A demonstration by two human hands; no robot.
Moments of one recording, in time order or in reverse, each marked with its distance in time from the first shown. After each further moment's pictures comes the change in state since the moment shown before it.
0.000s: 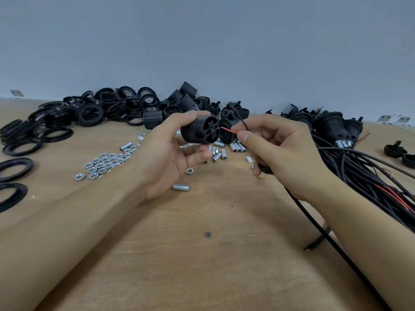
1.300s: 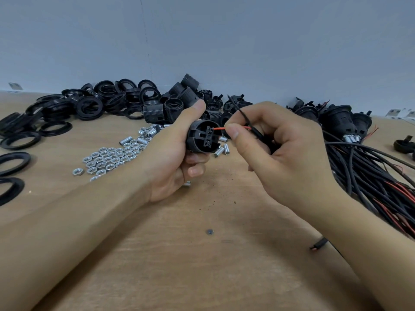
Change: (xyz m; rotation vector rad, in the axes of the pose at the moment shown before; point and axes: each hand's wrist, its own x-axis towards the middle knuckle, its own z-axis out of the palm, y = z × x) left_hand -0.009 -0.001 0.013 0.162 -0.011 -0.122; right_hand -0.016 -0.019 0.023 -0.297 0.061 -0.355
